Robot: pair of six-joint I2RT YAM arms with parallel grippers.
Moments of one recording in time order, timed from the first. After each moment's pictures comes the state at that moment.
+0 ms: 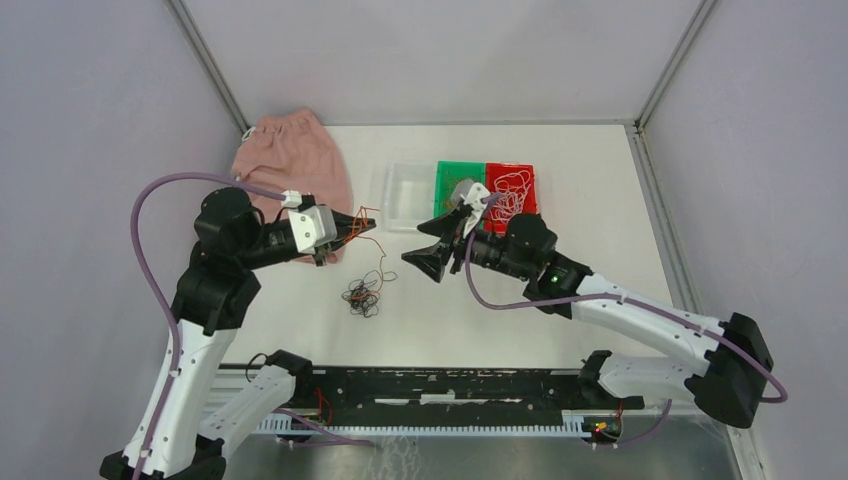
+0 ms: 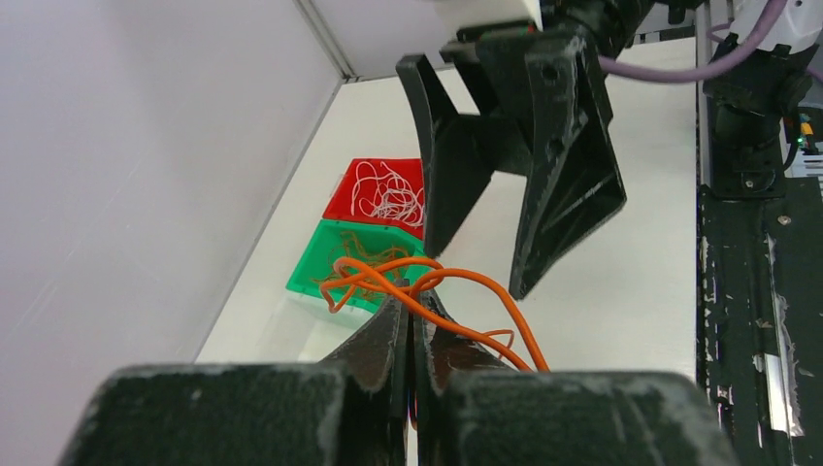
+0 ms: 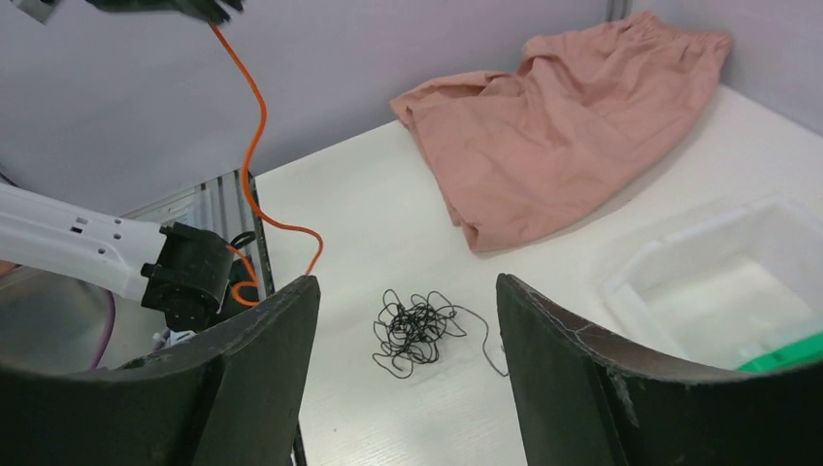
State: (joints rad) left arm -0.34 0.80 1.19 -0.52 0.88 0.51; right arm 0.94 1.19 0.84 0.36 -0.26 0.20
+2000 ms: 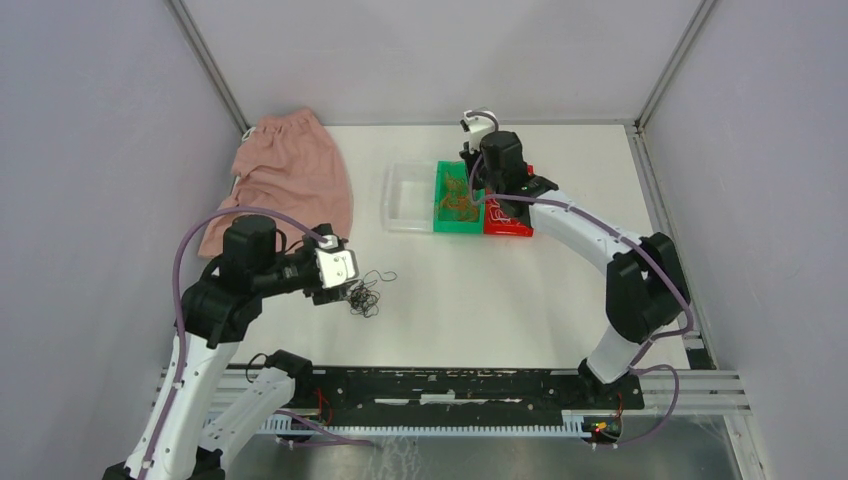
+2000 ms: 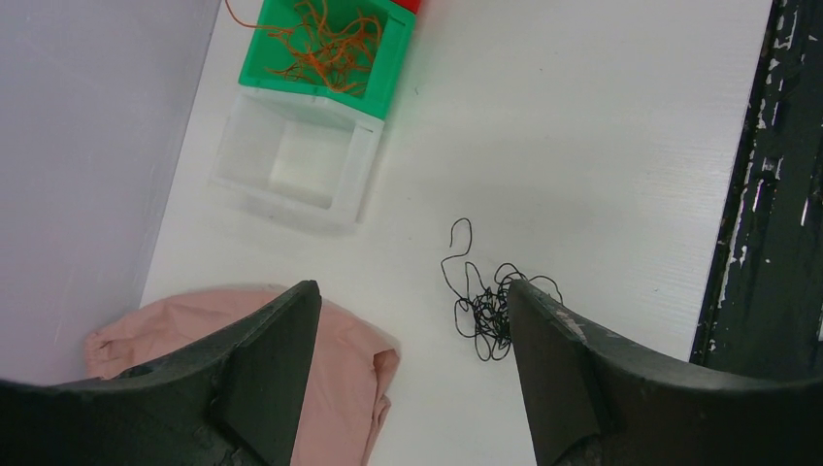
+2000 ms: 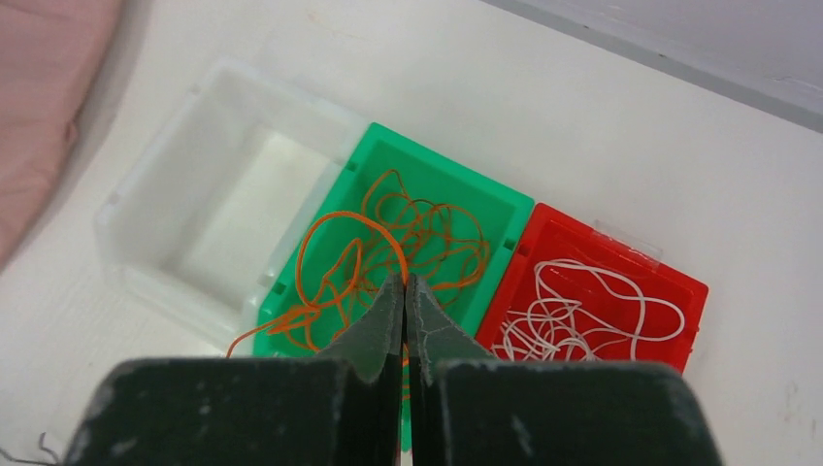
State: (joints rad) left arm -0.34 0.72 1.08 -0.96 0.60 0.92; right arm 0.55 1.67 1.29 -0.01 0.14 0.04
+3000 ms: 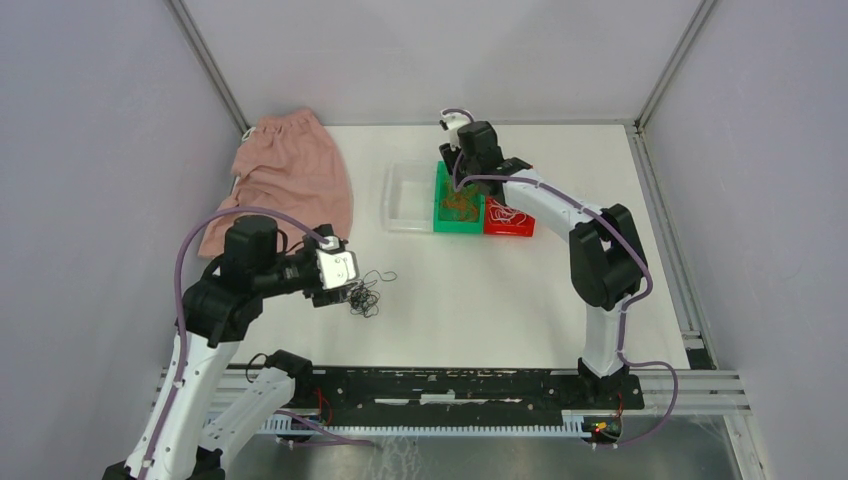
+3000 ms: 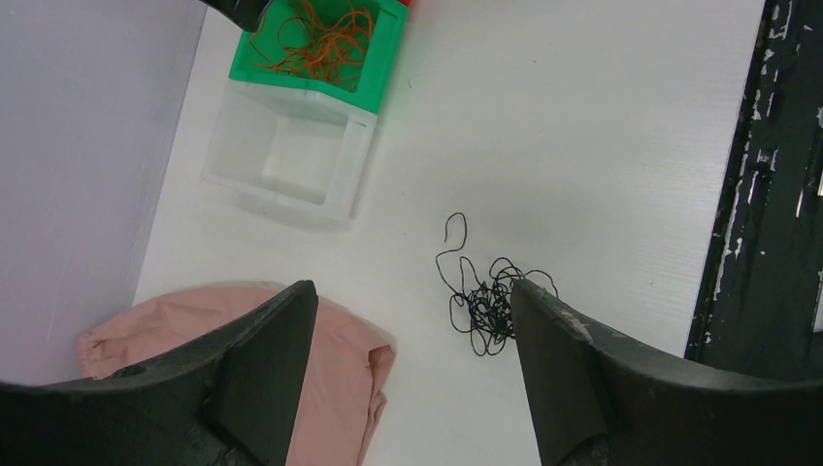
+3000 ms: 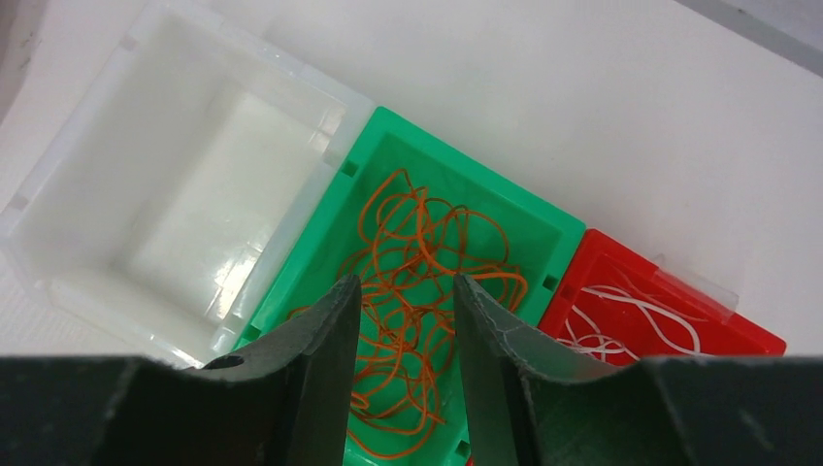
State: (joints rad) left arm -0.34 0.72 1.07 -0.97 0.60 0.93; right arm 0.54 1.96 1.57 -0.19 0.16 -0.02
